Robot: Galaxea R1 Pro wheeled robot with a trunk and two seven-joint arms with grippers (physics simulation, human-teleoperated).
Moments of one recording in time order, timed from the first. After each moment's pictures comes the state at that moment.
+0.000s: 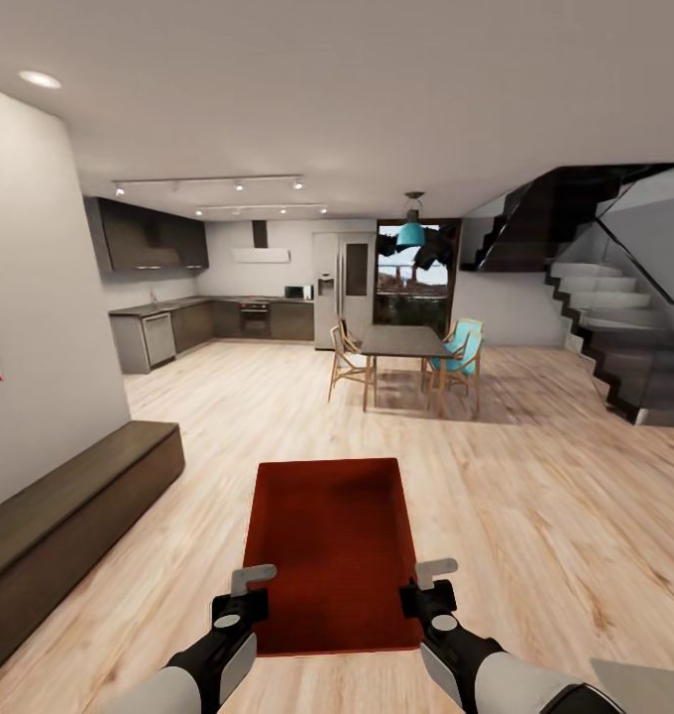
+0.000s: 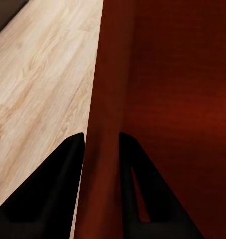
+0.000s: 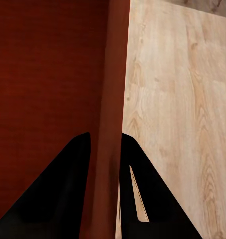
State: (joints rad) left arm -0.62 -0.14 0.00 -0.20 0.06 -0.10 0.29; right arm -0.68 0.12 0.45 -0.05 -0.25 -0.23 -0.24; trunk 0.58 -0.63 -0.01
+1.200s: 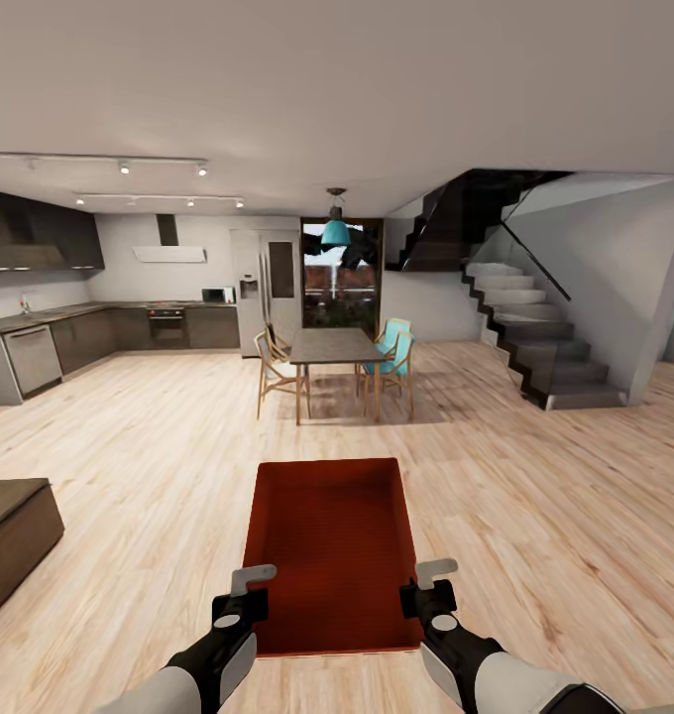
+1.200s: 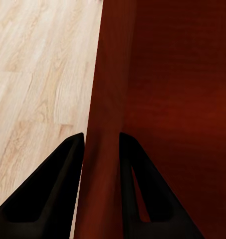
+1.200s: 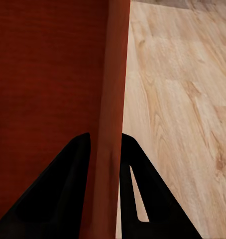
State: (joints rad) left arm -0.62 -0.14 0.00 -0.20 0.06 -0.10 0.29; right arm -0.68 0.12 0.45 -0.05 -0.25 -0.23 -0.24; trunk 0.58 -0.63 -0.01
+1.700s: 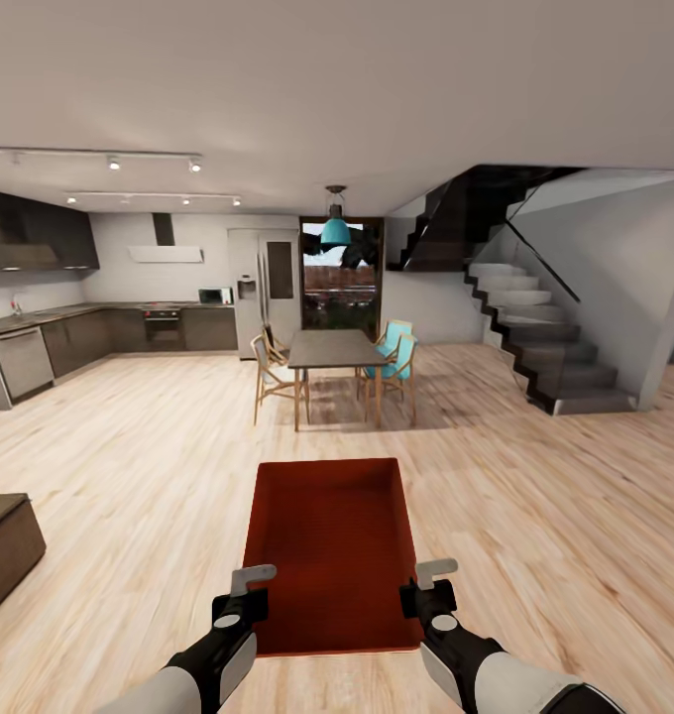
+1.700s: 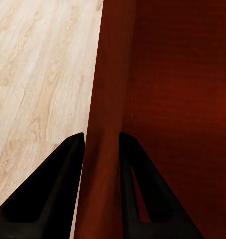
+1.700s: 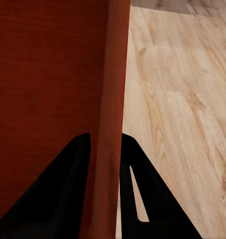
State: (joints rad) left arm -0.62 -0.14 0.00 -0.20 0.06 -0.10 0.29; right arm -0.68 0.12 0.45 -0.05 -0.25 -0.23 -0.24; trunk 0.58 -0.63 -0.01
